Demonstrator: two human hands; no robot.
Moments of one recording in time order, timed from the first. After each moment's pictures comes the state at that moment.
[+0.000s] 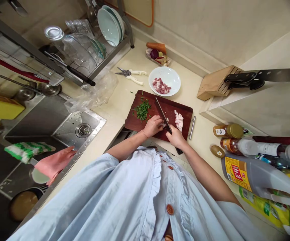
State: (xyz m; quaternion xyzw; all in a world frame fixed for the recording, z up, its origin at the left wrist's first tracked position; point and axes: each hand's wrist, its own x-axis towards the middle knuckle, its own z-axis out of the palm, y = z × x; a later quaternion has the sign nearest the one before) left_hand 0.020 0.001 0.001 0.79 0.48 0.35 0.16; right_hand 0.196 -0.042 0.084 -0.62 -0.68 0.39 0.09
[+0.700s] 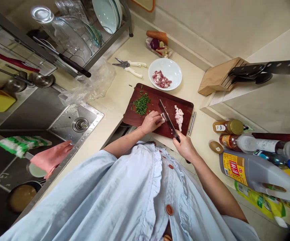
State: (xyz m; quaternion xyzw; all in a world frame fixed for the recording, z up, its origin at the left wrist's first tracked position) left_hand 0.014 -0.008 0.007 0.78 0.47 0.38 0.17; right_hand 0.215 -0.074 0.121 -0.63 -0.68 0.36 0.05
